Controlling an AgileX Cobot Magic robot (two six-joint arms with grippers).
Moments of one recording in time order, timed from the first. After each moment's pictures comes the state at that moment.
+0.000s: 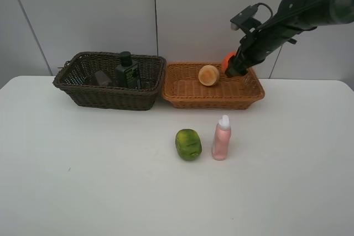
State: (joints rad) left arm -0.04 -0.01 -0.51 -0.17 1.08 0.15; right arm 0.24 2.06 -1.59 0.16 0.56 -0.81
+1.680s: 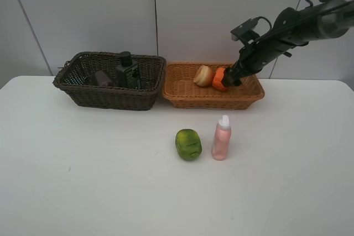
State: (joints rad) left arm -0.04 -0.01 -0.51 -0.17 1.08 0.15; right arm 0.21 2.14 -1.59 0.21 0.50 -0.81
